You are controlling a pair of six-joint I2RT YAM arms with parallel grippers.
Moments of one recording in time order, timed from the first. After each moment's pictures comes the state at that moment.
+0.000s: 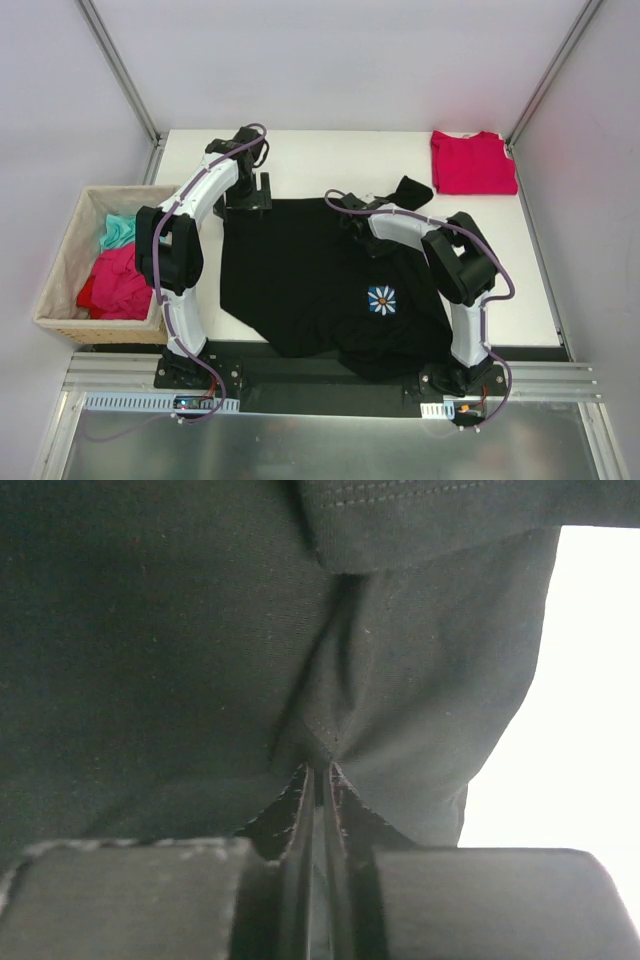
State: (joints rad) left arm -0.27 1.92 1.69 -1.12 -0.19 -0.39; right arm 0.68 2.01 1.35 -0.79 0.60 0.28
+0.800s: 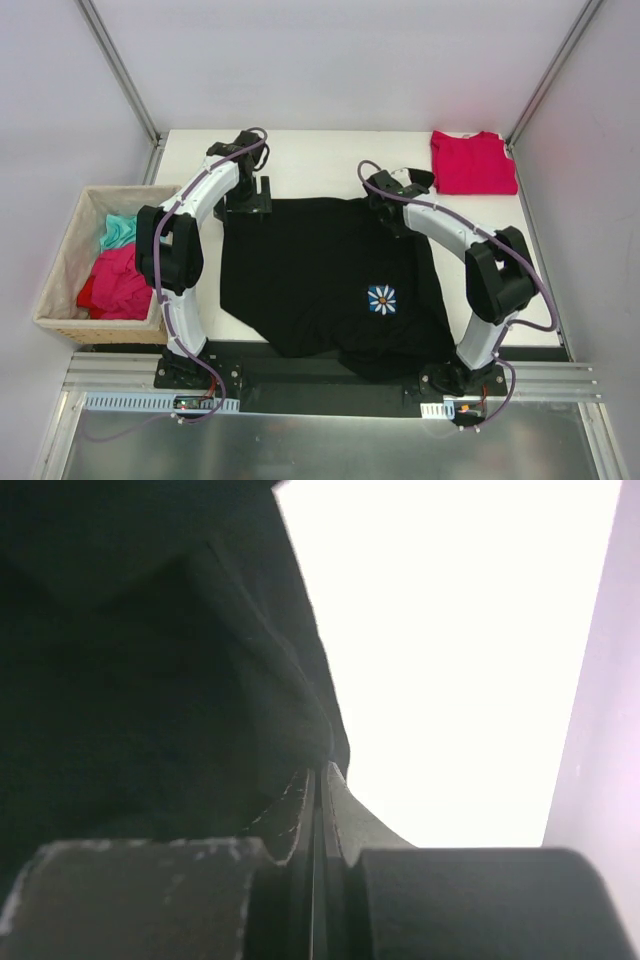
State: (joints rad) left arm -0.27 1.92 1.65 -1.10 -0.19 -0.39; right arm 0.56 1.79 1.33 -0.81 0.68 0.28
